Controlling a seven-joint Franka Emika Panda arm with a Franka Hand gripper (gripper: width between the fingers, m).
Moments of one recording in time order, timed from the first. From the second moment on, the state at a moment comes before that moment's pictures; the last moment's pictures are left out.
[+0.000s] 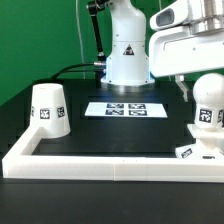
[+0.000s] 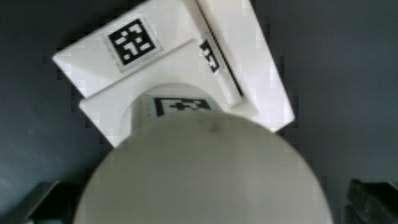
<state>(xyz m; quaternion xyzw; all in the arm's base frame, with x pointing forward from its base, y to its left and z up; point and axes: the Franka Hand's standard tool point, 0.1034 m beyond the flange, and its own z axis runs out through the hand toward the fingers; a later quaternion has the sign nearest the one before) 0.609 0.110 0.118 -0.98 0.17 -0.10 0.09</state>
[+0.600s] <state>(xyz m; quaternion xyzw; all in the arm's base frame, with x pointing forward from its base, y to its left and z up) 0.610 0.107 0.119 -0.99 -0.04 -0.12 0.06</state>
